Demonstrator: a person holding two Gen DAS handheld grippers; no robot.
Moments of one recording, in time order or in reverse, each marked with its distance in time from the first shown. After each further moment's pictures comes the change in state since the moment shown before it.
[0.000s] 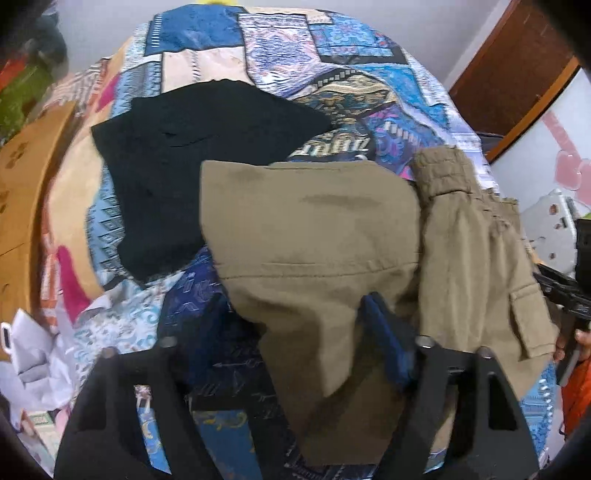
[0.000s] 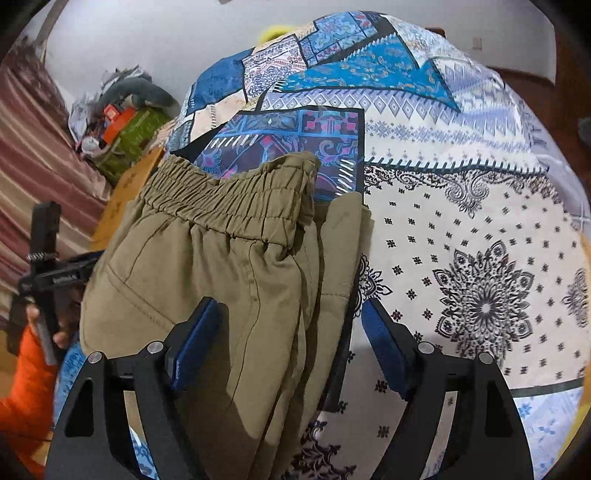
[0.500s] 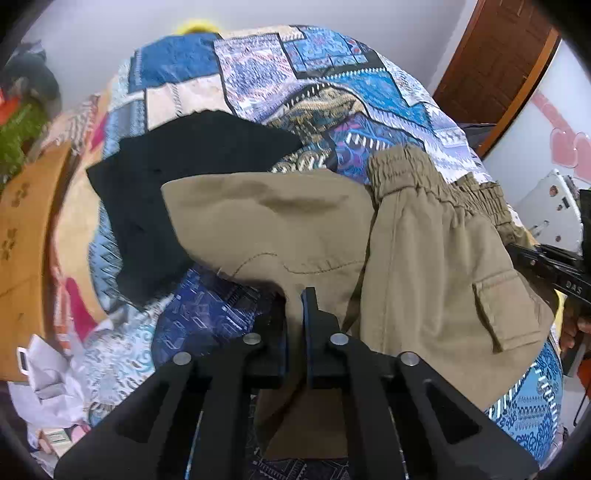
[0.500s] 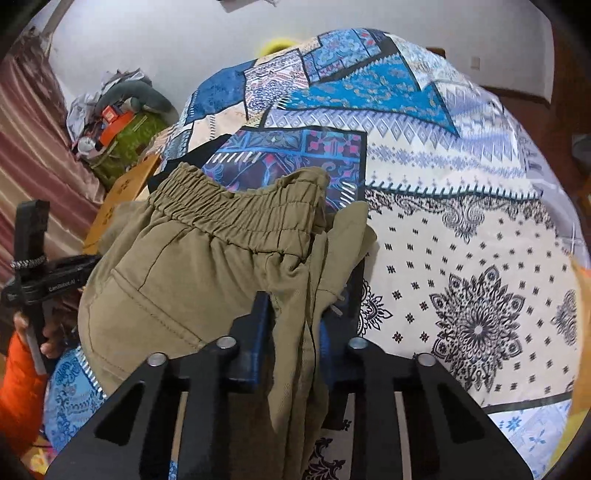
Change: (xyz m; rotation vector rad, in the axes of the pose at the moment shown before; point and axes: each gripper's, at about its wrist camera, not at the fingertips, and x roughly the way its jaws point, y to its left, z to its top) left arm -0.015 -0.035 0.005 0.098 -0.071 0.076; right arm -0.006 0.019 0.008 -0.082 -0.060 -0.086
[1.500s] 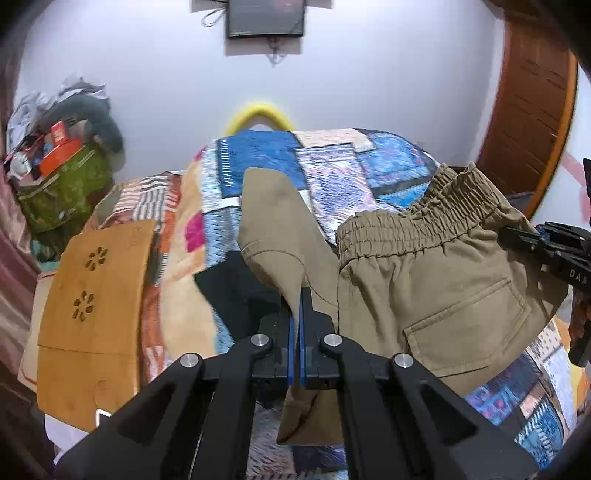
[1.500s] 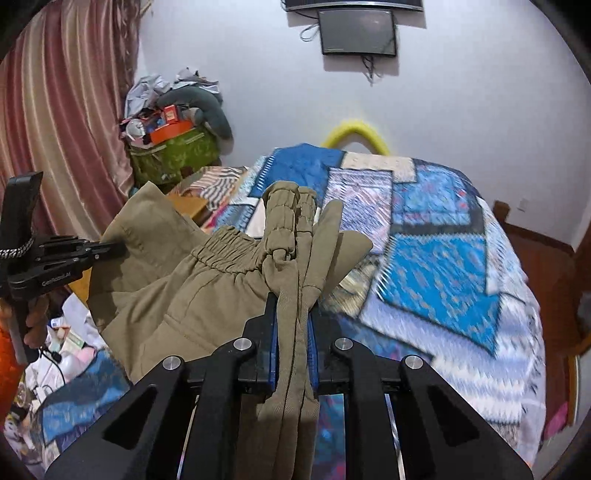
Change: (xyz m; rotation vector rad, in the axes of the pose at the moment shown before) left arm -0.095 0.094 0.075 -0.064 -0.306 0.186; right arm 0.011 0.126 0.141 -0.370 -0.226 0.018
